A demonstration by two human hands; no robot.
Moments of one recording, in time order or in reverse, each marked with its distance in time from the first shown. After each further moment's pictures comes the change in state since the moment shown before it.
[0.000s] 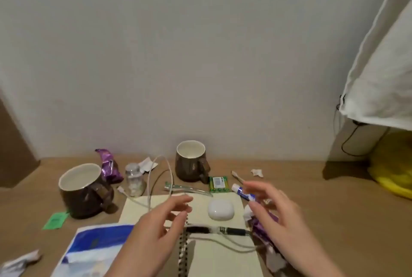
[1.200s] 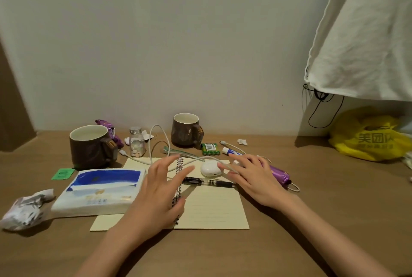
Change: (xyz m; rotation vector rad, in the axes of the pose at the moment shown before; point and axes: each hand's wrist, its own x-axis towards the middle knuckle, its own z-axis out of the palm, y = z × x) left_hand -0.041 -0.065 0.025 0.570 -0.039 0.414; right_hand -0.011 0.062 0.031 -0.890 -0.236 -0.232
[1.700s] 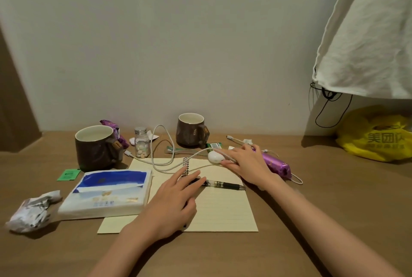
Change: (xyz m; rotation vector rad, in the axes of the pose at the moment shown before) left_hand 0.009 -0.002 0.013 -0.125 -0.226 -0.003; right_hand 0.067 0.003 0.017 -0.066 0.055 0.019
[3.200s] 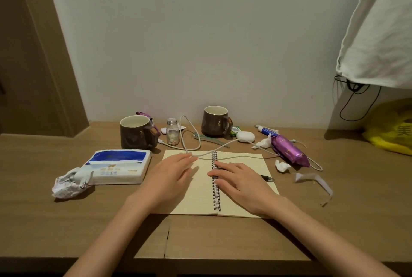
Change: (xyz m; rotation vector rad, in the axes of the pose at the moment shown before) left_hand -0.040 -0.035 -0.039 0.023 0.145 -0.142; right_hand -0.077 -0.107 -0.010 0.300 -0.102 -0.182
